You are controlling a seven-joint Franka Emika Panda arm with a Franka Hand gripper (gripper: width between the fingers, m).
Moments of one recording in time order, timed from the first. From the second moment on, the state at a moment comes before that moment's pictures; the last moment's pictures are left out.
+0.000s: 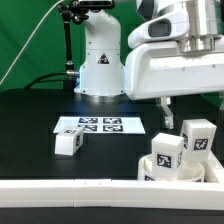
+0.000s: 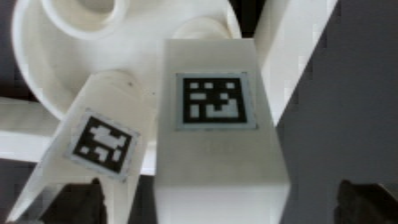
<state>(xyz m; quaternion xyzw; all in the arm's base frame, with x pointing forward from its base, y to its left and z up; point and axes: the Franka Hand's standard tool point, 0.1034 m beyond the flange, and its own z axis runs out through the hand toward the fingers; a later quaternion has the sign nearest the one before) 0.617 0.099 0.105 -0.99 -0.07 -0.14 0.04</state>
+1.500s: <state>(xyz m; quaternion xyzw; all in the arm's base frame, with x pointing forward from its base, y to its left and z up) 0.608 0.100 0.107 -1.00 0.01 0.00 0.04</state>
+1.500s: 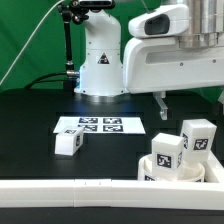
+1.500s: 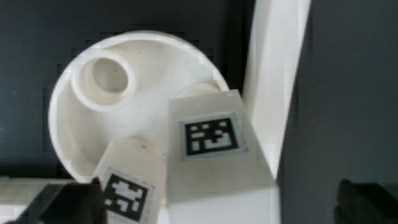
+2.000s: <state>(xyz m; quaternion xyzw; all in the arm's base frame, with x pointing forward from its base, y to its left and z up) 0.616 0.098 0.102 -1.00 -0.01 -0.01 0.04</state>
